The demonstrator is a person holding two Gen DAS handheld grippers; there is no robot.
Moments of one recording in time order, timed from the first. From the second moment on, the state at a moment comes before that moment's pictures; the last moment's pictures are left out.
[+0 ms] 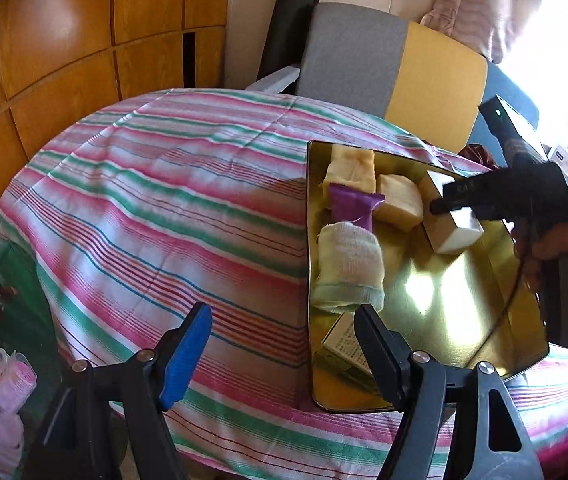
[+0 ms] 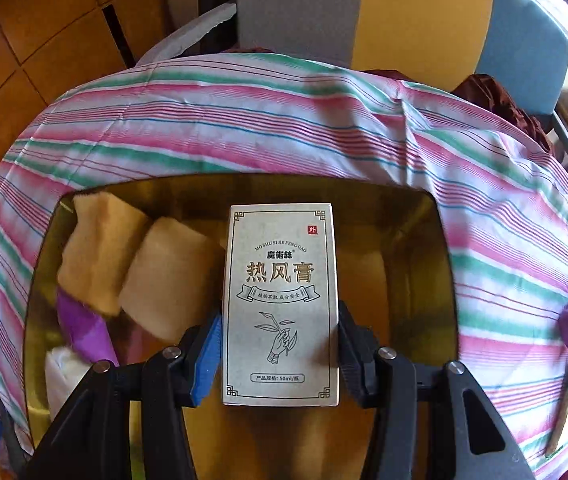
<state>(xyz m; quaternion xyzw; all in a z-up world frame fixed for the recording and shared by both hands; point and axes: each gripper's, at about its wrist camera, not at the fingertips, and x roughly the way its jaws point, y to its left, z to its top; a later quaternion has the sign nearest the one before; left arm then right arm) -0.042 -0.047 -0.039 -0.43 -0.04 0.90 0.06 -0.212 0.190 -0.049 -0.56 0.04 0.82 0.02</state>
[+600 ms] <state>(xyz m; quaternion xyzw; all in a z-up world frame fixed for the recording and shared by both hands) -0.036 -0.039 -0.027 -0.41 -0.02 0.91 0.06 -0.121 0.244 0.004 -0.48 0.05 0.88 -0.05</state>
